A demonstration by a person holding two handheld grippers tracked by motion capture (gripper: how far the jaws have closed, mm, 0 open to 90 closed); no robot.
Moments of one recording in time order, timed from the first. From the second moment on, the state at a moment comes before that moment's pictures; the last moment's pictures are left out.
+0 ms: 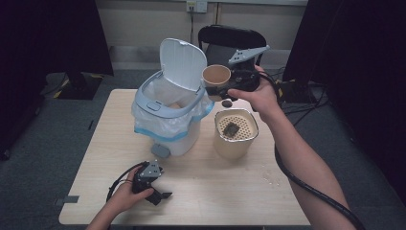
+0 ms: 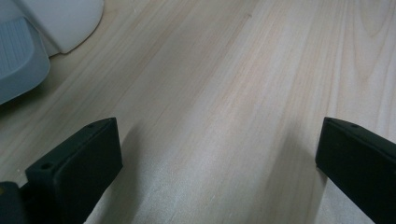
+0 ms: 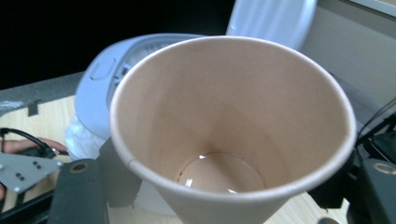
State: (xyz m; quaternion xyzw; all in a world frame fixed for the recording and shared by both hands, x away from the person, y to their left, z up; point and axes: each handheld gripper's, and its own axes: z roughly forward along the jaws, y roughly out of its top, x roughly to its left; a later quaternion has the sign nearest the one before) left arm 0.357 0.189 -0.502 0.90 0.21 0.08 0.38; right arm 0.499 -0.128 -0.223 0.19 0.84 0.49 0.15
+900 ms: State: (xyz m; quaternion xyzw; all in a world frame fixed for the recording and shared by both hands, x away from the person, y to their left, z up) left arm 0.357 0.189 -0.502 0.90 0.21 0.08 0.38; right arm 0.507 -0.059 -0.228 0.16 0.85 0.49 0.13
